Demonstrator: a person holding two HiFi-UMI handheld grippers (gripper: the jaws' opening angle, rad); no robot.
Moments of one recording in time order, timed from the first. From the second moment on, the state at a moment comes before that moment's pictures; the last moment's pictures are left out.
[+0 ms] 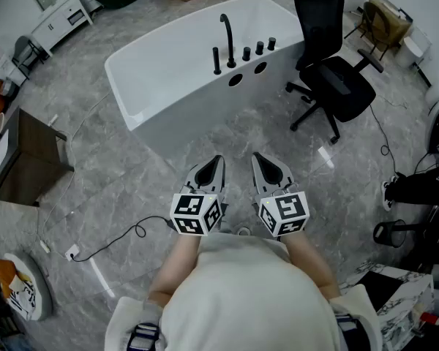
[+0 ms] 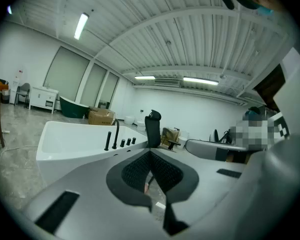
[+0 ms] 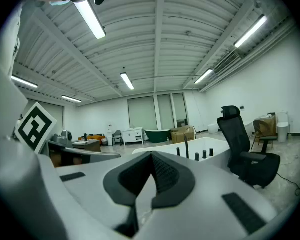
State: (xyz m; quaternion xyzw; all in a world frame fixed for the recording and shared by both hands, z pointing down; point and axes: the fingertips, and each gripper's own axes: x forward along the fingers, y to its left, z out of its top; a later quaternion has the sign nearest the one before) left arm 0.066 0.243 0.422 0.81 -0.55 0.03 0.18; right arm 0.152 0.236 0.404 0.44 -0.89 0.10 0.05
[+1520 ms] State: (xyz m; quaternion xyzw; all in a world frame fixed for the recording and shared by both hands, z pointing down) left arm 0.061 0.203 0.437 0.78 -0.58 0.01 0.22; right arm 0.147 0.196 0.430 0.40 -0.91 0.12 0.07
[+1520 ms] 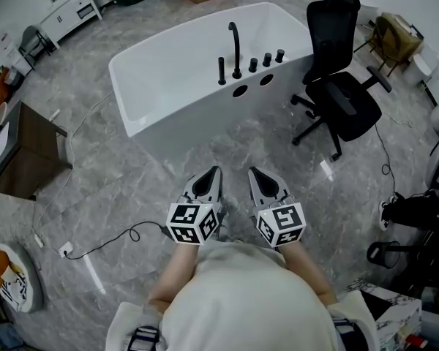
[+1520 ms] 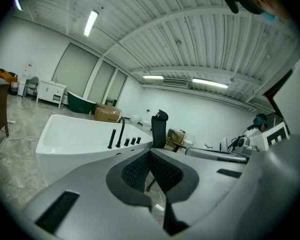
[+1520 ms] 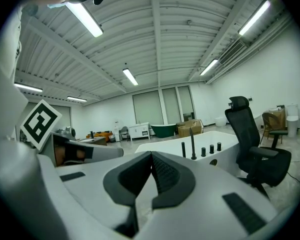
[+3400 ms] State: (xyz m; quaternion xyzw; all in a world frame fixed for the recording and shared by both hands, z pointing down) left arm -0.113 -0.171 0.496 0.78 -0.54 0.03 0.31; right arm -0.008 -0.205 0.481 0.45 -0.87 0.13 0.13
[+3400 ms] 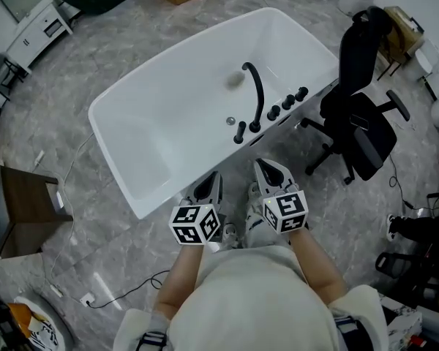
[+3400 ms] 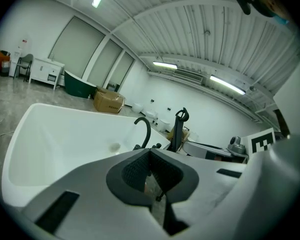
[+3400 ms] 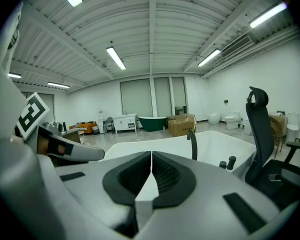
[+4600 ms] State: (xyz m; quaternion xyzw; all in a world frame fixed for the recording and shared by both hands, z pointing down) left arm -0.116 -0.270 0.630 0.70 -0.60 0.05 0.38; right arm -0.027 -0.352 0.732 0.38 -0.86 0.19 0.27
